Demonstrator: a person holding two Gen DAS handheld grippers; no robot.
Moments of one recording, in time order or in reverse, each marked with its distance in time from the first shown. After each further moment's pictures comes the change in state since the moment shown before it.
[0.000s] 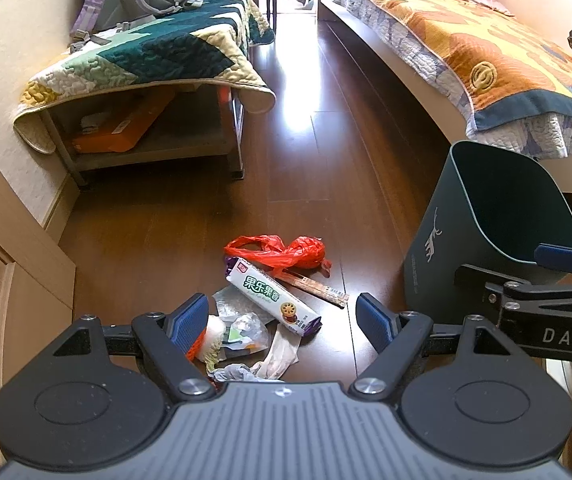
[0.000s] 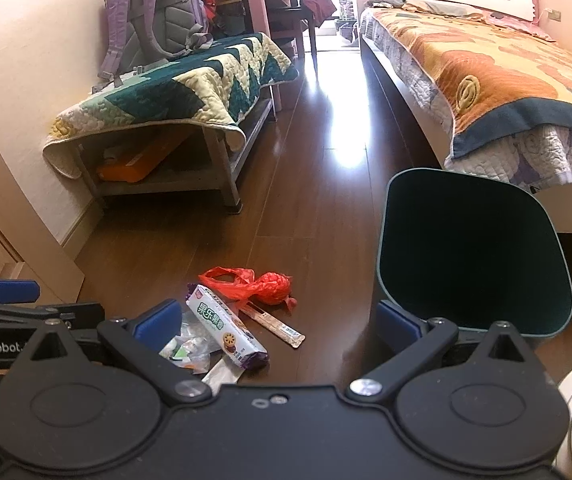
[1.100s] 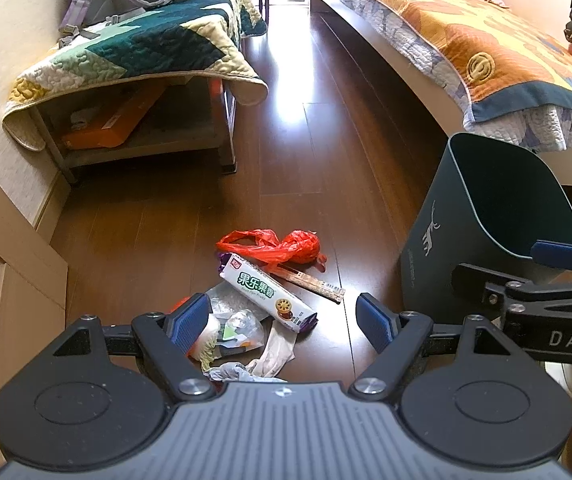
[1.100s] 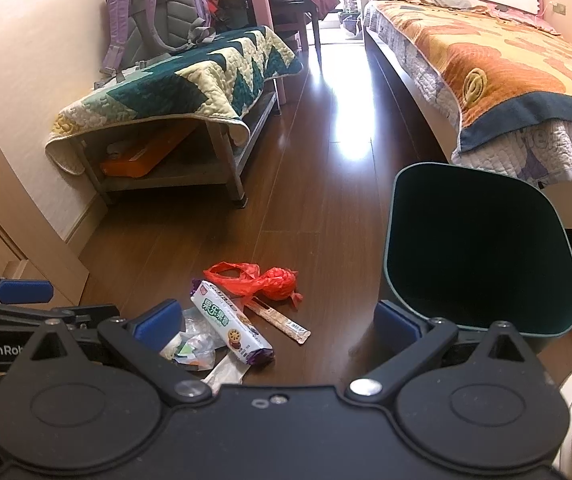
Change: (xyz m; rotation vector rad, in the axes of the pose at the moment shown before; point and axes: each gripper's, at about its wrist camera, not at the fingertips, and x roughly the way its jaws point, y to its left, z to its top) left arm 0.013 0.003 0.005 0.007 0.027 -0.021; right arm 0.008 -0.003 0.004 0.005 0.022 0.013
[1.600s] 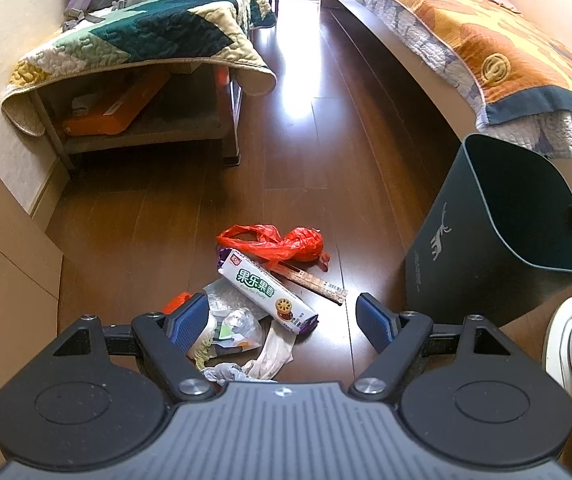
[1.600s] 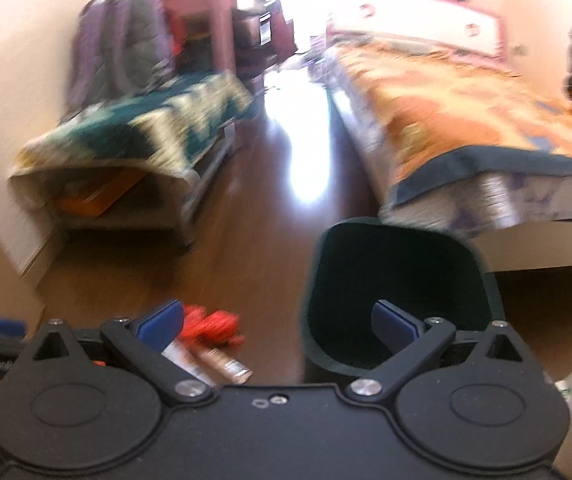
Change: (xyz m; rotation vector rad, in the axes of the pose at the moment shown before) left arm 0.024 0.002 0.001 -0.044 0.012 0.007; right arm -0.047 -0.032 0.015 0.001 -0.151 -0.171
